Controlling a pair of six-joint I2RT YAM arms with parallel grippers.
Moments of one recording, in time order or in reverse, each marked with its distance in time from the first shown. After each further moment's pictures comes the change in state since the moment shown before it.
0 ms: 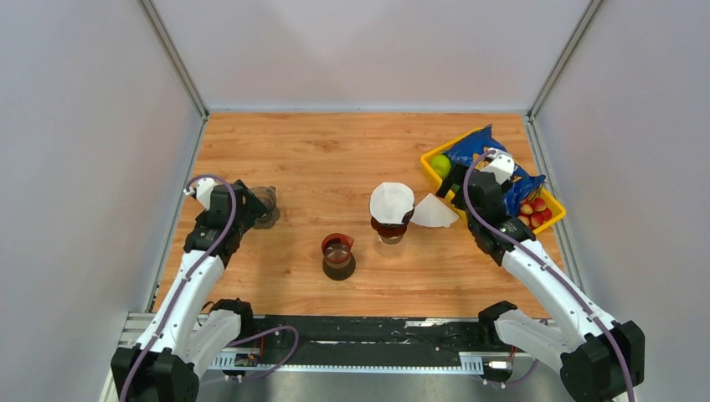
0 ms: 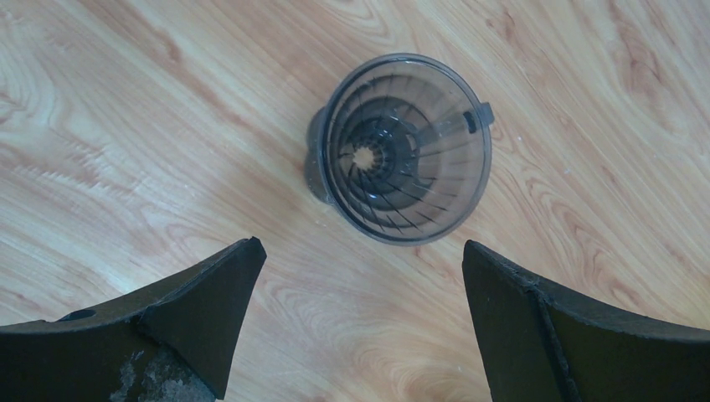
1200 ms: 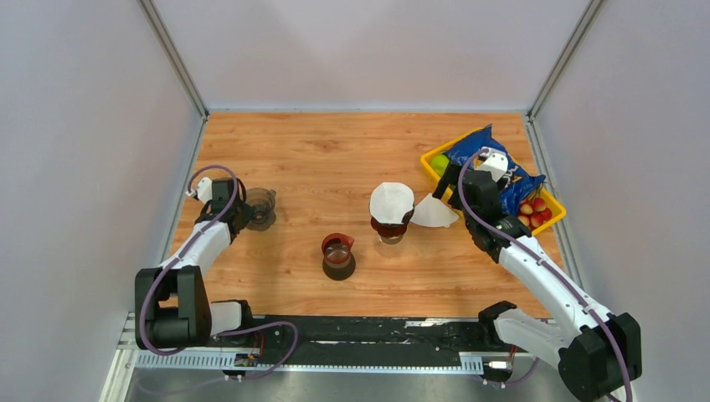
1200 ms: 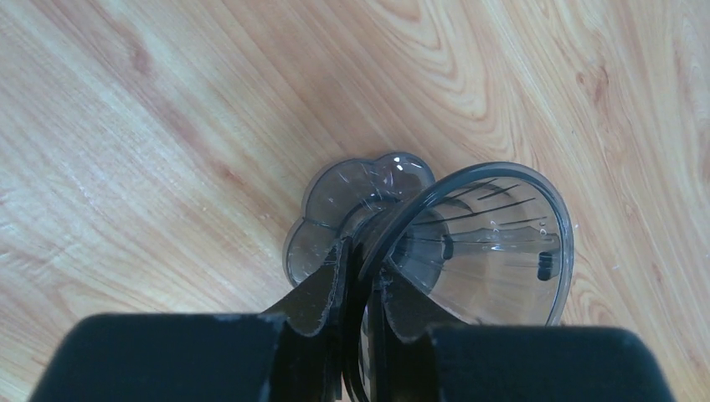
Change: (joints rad) left arm 0.193 0.397 -0.060 0.356 0.116 -0.079; right arm 0.000 0.039 -0.006 0.029 -0.040 -0.037
